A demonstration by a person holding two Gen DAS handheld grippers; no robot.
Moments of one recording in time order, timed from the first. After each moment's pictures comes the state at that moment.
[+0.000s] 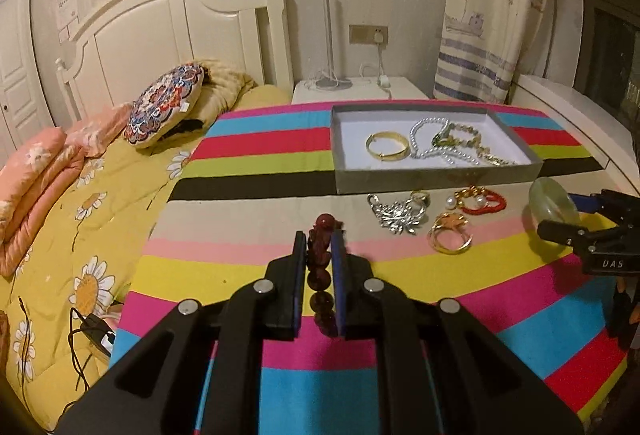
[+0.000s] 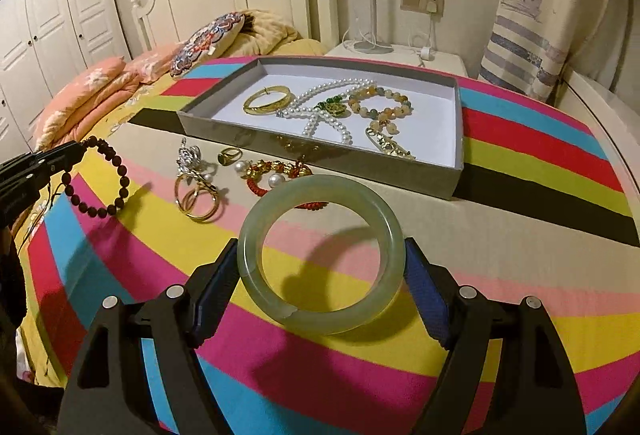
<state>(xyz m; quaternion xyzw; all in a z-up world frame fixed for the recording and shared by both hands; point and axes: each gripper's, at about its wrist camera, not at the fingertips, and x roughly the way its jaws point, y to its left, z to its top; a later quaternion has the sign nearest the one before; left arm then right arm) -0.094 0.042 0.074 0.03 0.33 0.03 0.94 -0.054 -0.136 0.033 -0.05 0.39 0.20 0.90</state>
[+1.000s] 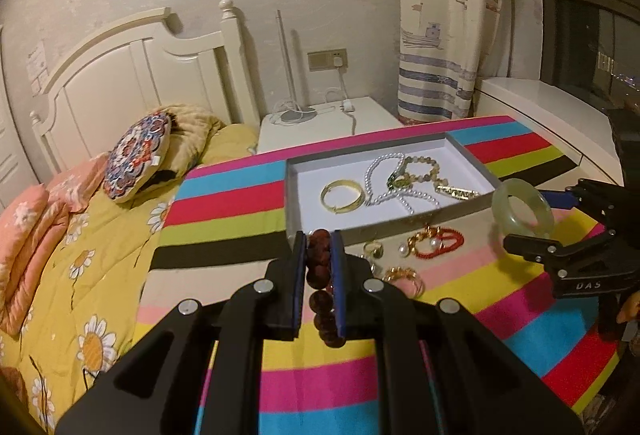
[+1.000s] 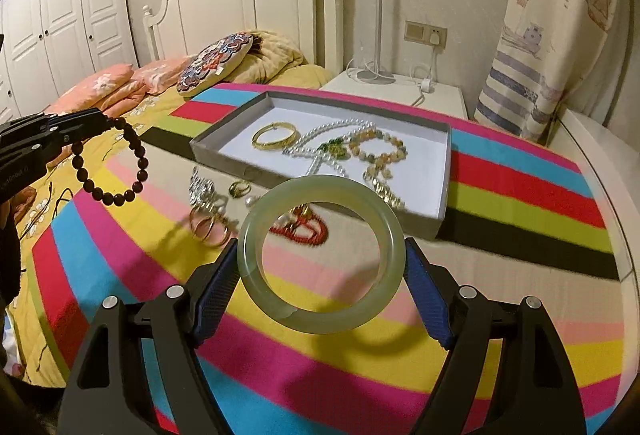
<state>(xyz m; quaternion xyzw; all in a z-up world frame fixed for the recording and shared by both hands) -0.068 -0.001 0.118 0.08 0.30 -0.03 0.95 -0.053 -0.135 0.066 -0.07 0.35 0.20 0.91</state>
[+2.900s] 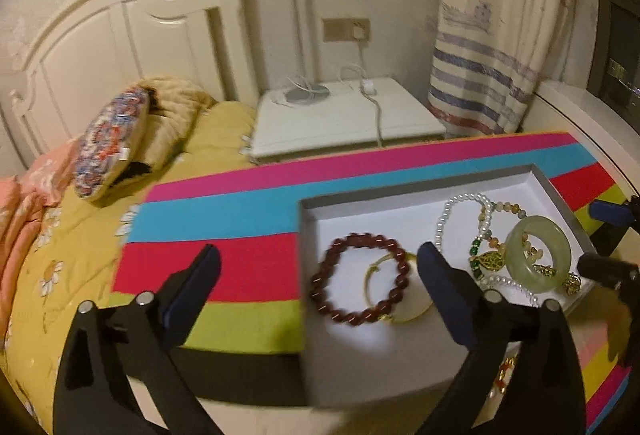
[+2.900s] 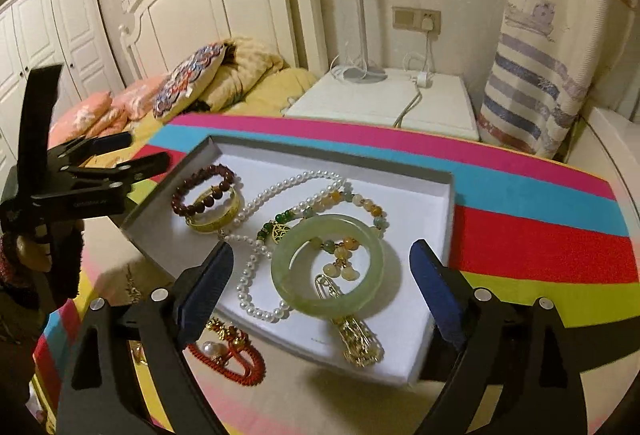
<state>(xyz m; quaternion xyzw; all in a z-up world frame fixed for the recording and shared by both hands) 0.123 0.035 0.076 0.05 0.35 -0.01 0.94 0.073 -0.141 0.067 -0.02 0.38 0.20 0.91</state>
